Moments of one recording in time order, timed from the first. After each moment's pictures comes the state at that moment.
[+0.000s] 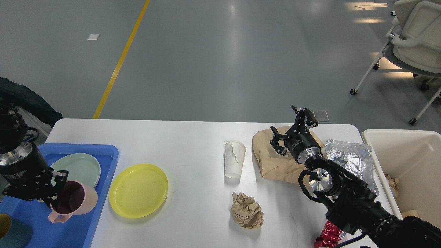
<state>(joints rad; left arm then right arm) -1.65 0.61 1.32 -1.02 0.24 -0.96 -0.05 0.61 -0.03 0.81 0.52 -0.15 0.24 0.32</state>
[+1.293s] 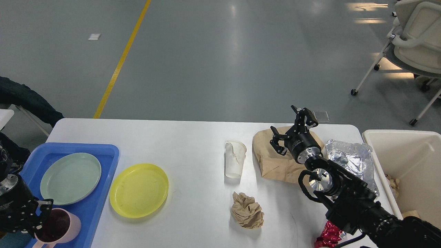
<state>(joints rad) -1.38 0.64 1.24 -0.86 0.26 -0.96 -0.06 0.61 -0.03 0.81 0.52 -0.15 0.24 0.32</state>
